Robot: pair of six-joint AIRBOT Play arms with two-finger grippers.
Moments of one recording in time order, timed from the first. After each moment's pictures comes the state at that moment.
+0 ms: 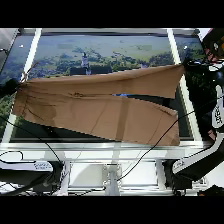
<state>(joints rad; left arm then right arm) 0.64 -1.57 1.26 1.00 -0.69 -1.13 -0.39 -1.83 1.60 -0.85 0.55 1.08</state>
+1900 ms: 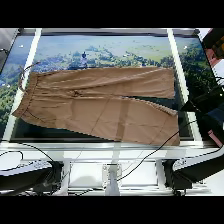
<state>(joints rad) 1.01 -1.40 1.27 1.15 -1.23 -0.94 -0.61 -1.73 1.39 -1.14 1.72 1.17</state>
